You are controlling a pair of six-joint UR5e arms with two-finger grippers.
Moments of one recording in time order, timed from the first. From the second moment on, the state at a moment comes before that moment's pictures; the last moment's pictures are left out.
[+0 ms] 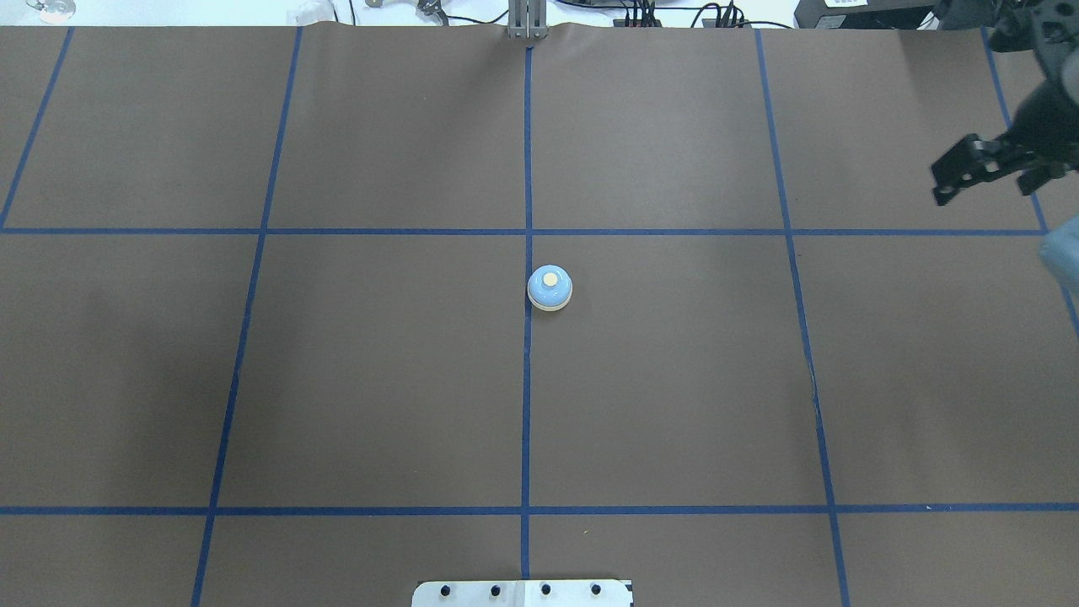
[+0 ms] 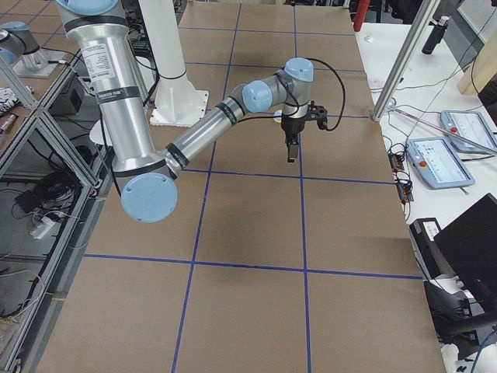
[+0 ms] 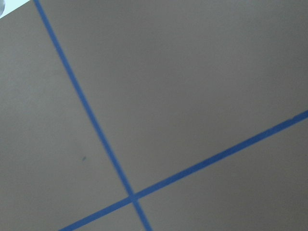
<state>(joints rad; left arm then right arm) -1.47 -1.70 -1.60 -1.65 -2.21 0.22 1.19 -1.38 2.01 -1.89 2.19 0.37</state>
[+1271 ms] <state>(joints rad) -1.53 -1.59 -1.63 -1.56 -2.27 0.21 1.55 -1.64 1.77 -1.84 2.30 -0.13</state>
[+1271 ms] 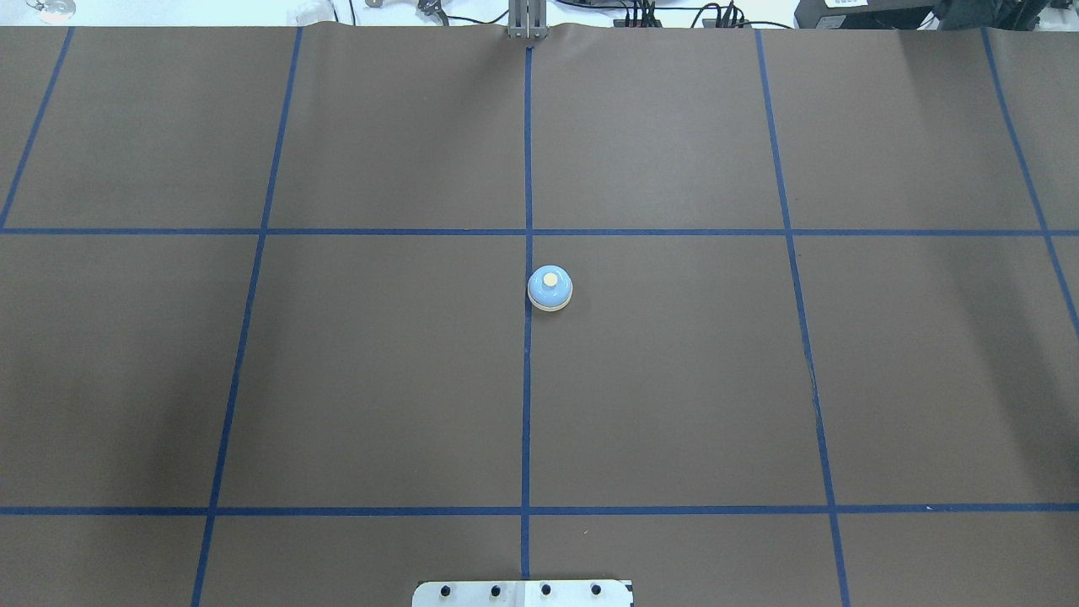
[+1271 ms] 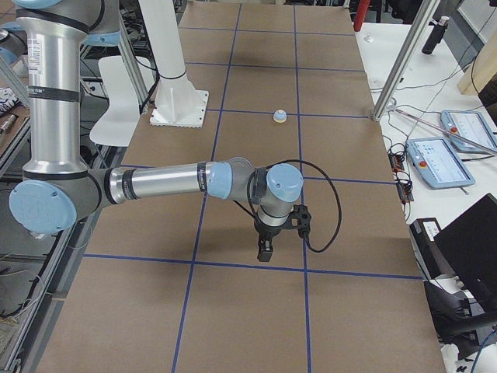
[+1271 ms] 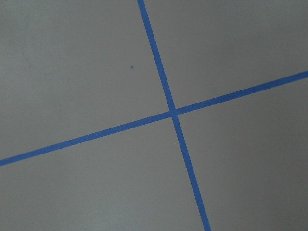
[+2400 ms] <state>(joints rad) -1.57 -1.54 -1.66 -1.57 -2.29 0.23 1.56 -1.66 1.76 -1.76 2.33 -0.12</state>
